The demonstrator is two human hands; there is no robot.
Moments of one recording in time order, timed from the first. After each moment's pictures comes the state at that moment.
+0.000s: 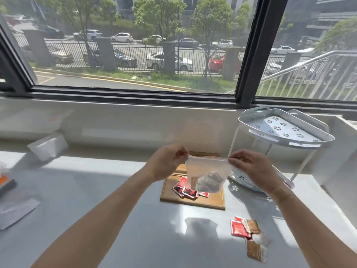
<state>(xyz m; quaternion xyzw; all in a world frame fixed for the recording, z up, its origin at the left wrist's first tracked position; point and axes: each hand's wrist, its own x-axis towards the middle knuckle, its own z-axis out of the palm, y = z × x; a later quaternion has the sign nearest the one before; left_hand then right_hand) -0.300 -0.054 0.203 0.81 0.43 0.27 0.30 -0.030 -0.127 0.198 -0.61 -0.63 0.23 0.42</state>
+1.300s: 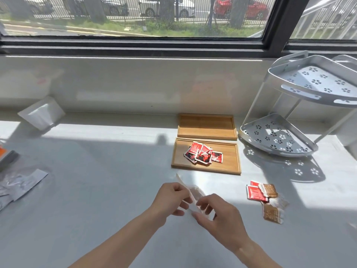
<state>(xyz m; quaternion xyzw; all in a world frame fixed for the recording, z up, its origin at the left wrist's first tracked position) -0.336 -0.139 0.077 0.46 0.63 0.15 0.61 -0.176 -0.222 0.038 -0.64 -0.65 0.25 0.31</state>
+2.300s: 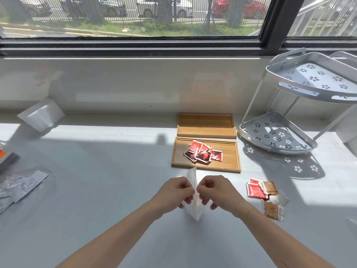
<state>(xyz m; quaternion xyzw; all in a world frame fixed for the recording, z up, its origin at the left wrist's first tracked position) -0.336 -0.129 0.082 0.60 0.56 0.08 0.57 -0.168 -0.161 0.079 -0.68 -0.47 0.52 0.21</state>
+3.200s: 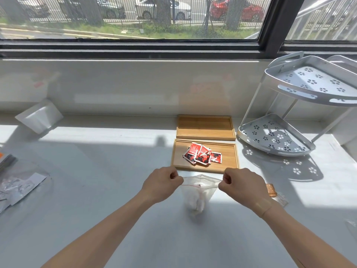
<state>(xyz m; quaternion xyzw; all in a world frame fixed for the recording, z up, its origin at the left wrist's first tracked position) -0.353 -0.097 0.084 0.69 0.60 0.08 0.40 -0.126 -0.156 0.097 -0.77 -0.62 0.16 0.03</state>
